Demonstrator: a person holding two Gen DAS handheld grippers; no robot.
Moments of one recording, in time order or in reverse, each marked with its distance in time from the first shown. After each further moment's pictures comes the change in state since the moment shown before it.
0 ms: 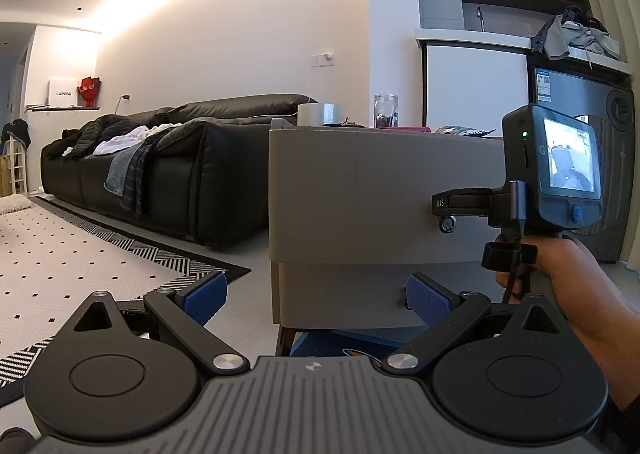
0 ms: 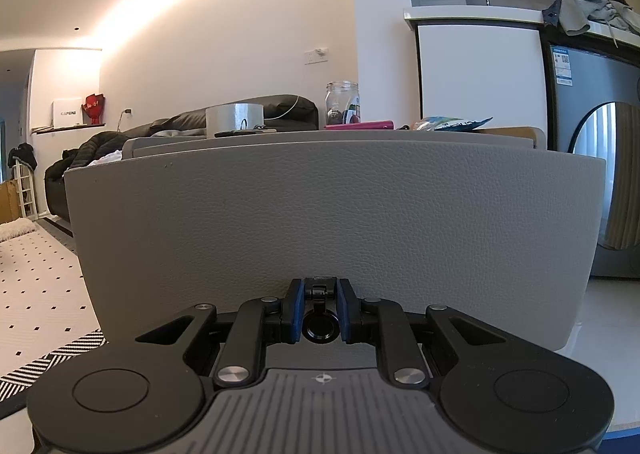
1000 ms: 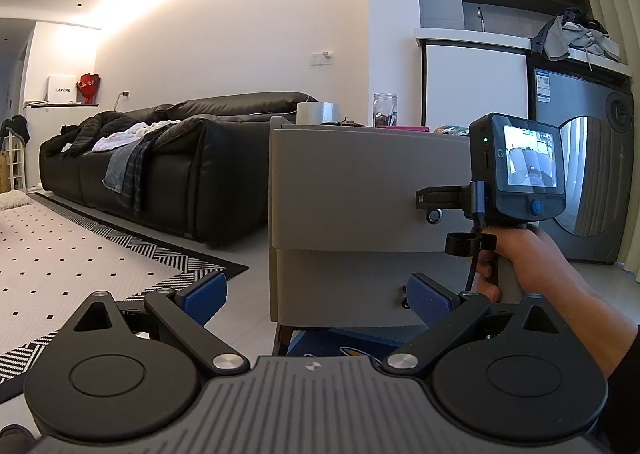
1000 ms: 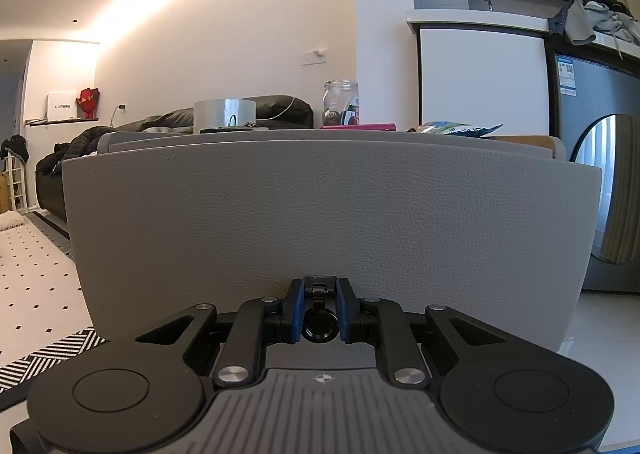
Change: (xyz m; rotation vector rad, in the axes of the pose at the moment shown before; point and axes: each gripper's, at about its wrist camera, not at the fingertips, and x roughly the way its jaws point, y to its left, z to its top) left arm -0.005 -0.005 0.004 0.000 0.000 -0.005; right arm 0.035 0.001 0.005 -0.032 -0.012 -0.028
